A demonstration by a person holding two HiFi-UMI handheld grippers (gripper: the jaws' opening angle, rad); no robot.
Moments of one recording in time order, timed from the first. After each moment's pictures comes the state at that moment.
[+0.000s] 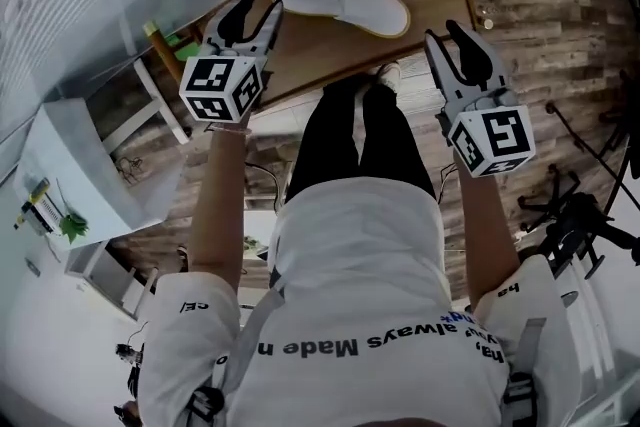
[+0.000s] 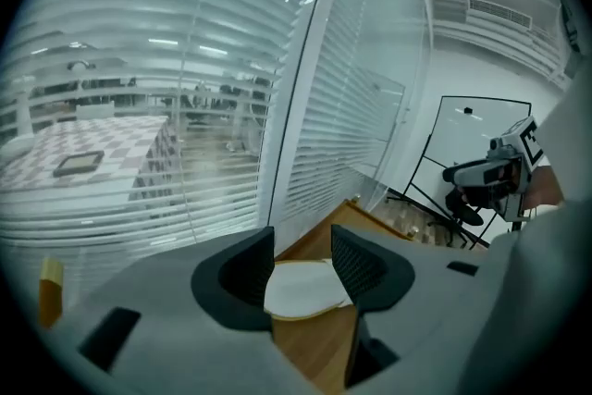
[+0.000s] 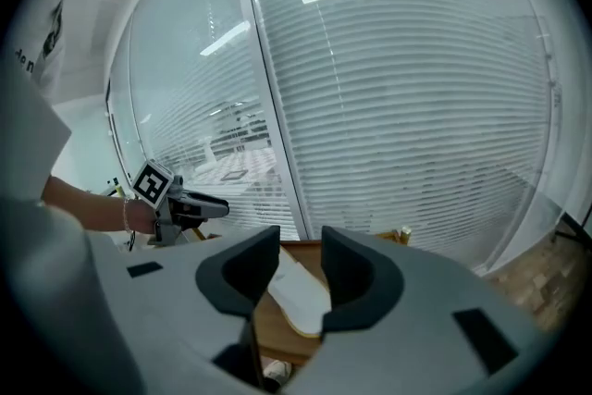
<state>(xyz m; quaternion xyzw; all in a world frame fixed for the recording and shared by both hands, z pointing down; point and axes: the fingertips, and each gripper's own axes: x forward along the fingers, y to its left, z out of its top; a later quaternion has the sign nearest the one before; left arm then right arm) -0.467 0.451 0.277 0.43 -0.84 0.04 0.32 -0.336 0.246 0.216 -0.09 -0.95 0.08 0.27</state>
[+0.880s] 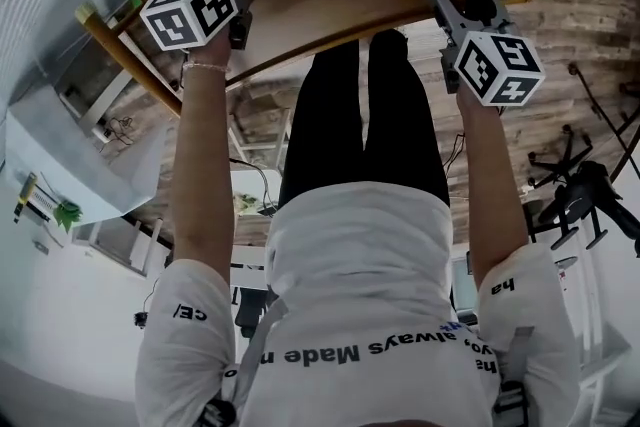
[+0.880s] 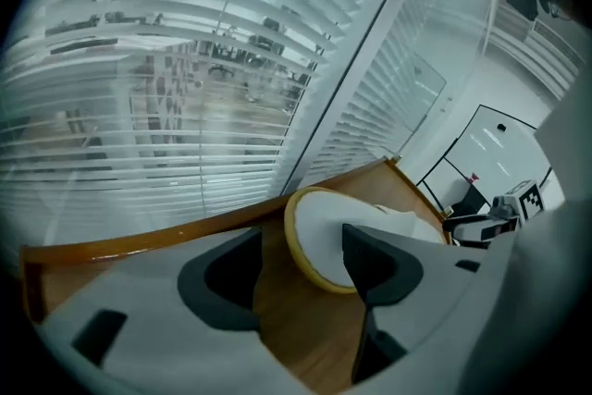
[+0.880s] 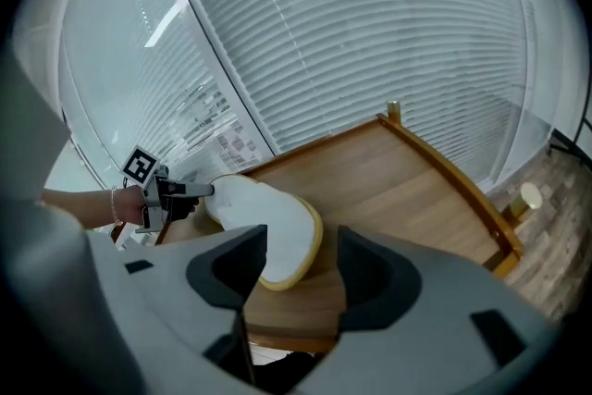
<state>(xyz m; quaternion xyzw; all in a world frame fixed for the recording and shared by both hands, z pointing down) -0.489 0.464 0.452 0.39 -0.80 -0.03 0.45 -0.324 0.237 0.430 -0.05 -0.90 0.19 0.39</state>
